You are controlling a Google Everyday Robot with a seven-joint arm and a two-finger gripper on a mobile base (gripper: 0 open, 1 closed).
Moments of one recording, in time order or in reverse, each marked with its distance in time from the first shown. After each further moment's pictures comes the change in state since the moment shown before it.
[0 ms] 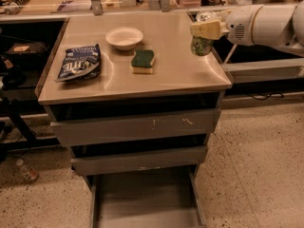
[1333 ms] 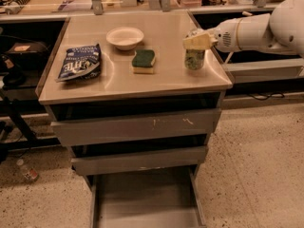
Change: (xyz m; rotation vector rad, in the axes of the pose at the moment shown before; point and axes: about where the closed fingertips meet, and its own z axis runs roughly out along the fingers) arm 0.060 -0.016 0.046 -0.081 0.156 0.122
